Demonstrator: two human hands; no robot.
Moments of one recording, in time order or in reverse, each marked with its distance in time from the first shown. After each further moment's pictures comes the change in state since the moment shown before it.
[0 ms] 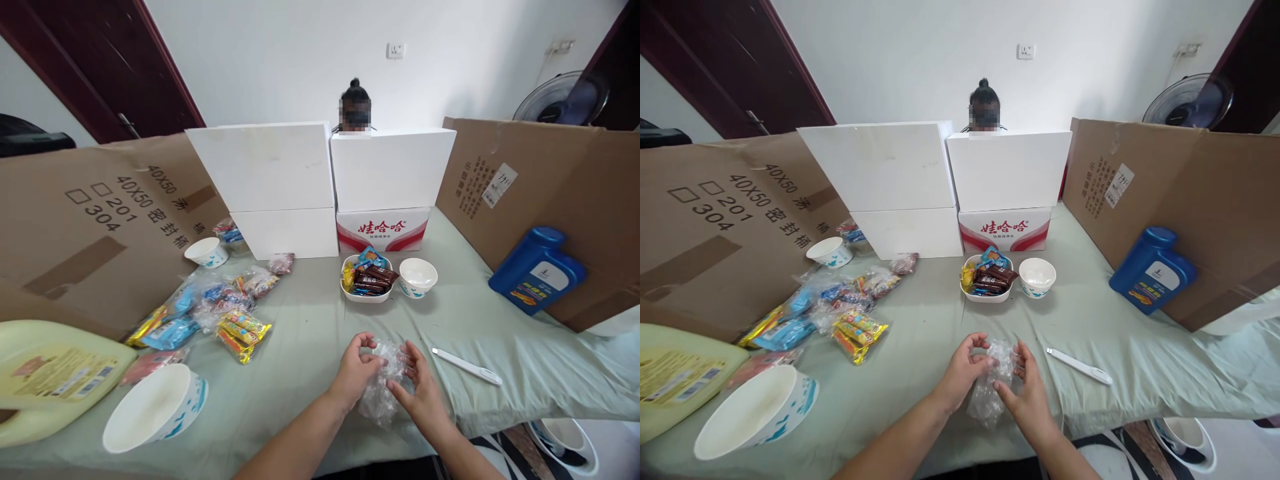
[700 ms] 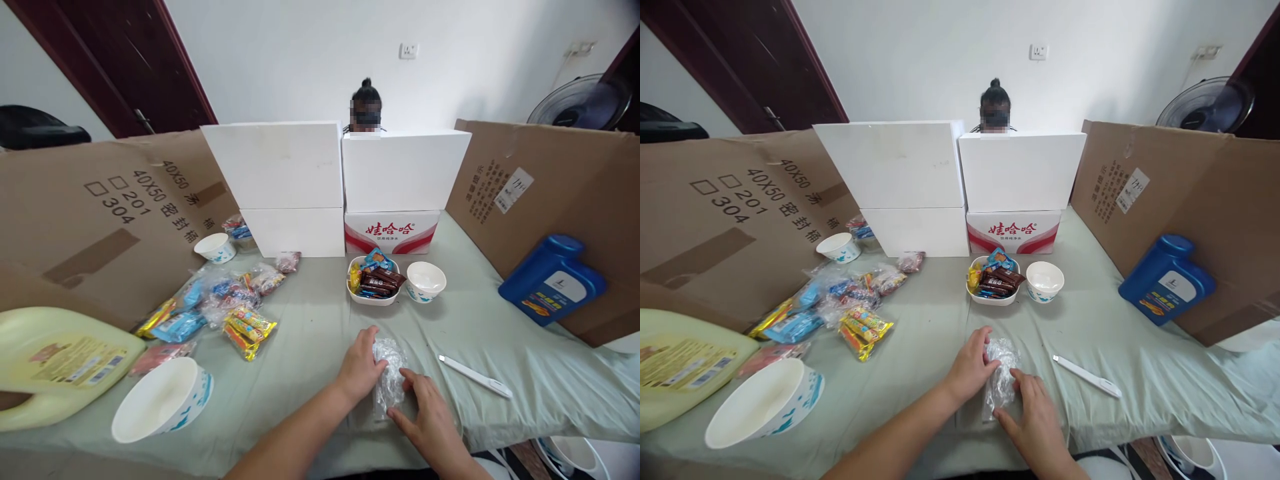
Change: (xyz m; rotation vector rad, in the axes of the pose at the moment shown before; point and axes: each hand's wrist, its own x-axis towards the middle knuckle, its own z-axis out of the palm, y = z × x) left_hand 0.025 -0.013 -0.016 0.824 0.004 0.371; right_hand -0.017 -0.016 -0.016 -0.542 -0.177 -0.186
